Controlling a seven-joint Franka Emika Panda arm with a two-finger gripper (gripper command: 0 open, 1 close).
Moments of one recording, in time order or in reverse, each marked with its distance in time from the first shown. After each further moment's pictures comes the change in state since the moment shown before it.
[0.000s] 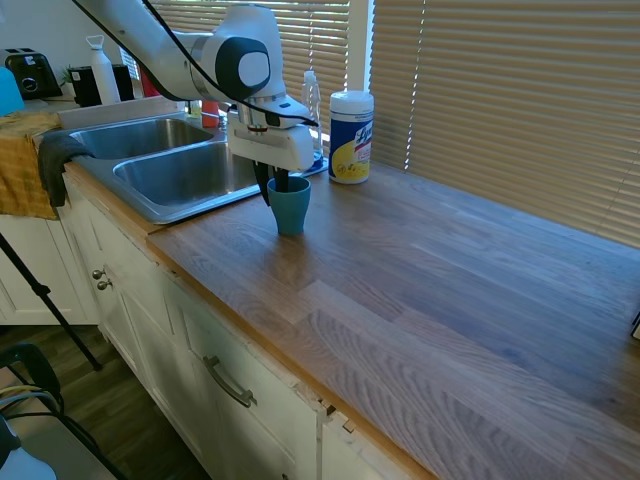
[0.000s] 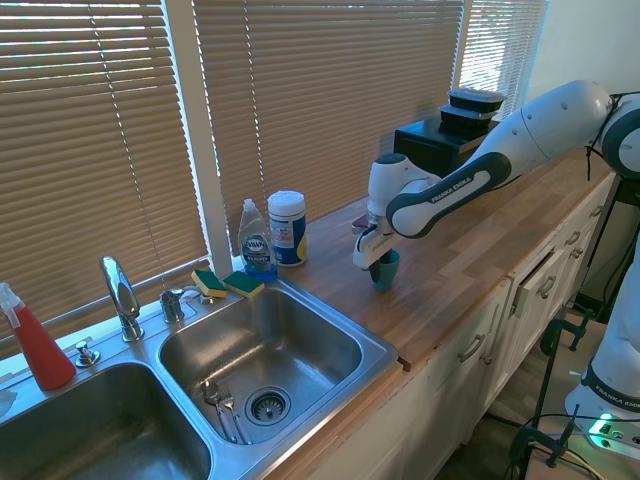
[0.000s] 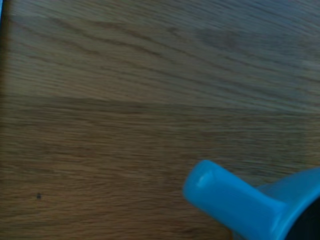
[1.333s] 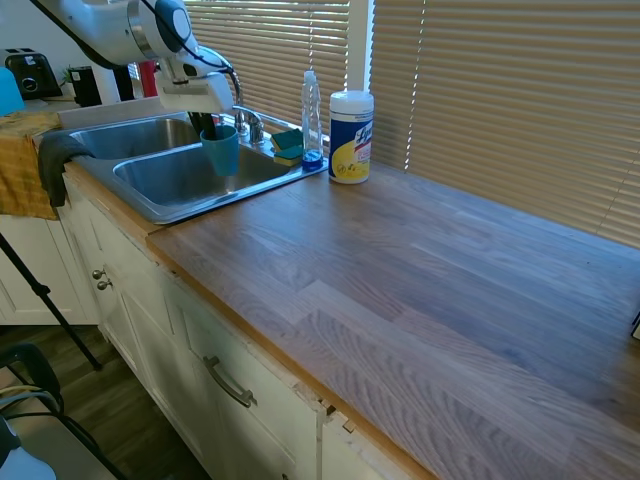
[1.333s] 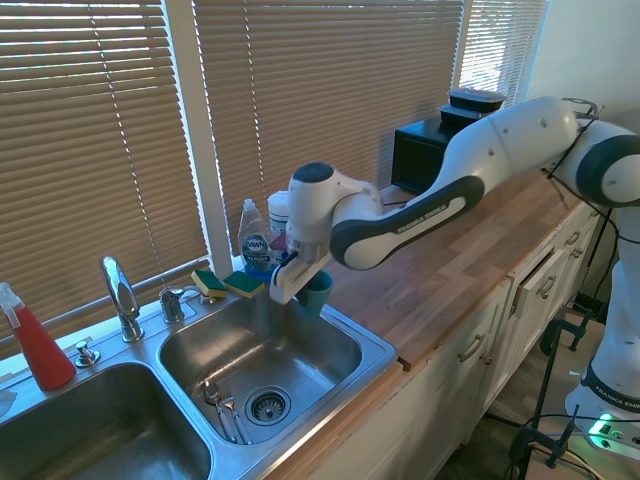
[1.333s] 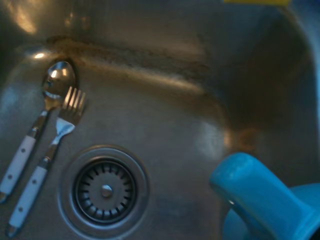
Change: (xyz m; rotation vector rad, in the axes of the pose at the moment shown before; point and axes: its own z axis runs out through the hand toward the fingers) arm -0.174 -0.222 -0.026 0.087 0.106 -0.111
